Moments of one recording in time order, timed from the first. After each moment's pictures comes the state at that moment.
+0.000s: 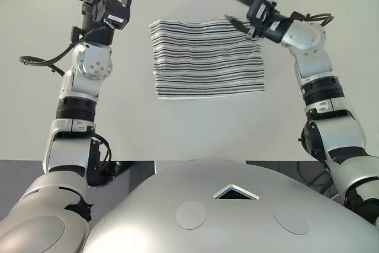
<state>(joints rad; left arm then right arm) -0.28 0.51 -0.08 0.38 0.45 -0.79 0.25 -0.52 -0.39 0.26 0.65 -0.16 -0.39 0.72</state>
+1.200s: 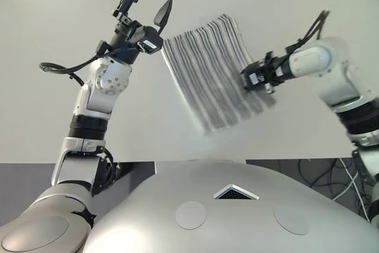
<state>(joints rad) -0.15 0.48 -0.15 0.14 0.48 -0.61 -0.02 -0.29 -0.68 0.56 -0.20 -0.27 0.28 1.28</state>
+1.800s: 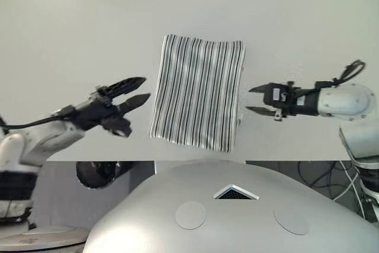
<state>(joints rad) 0.44 0.98 0.08 -0.08 0.64 -1.02 -0.09 0.19 -0.82 0.14 -0.58 -0.03 0.47 1.07</state>
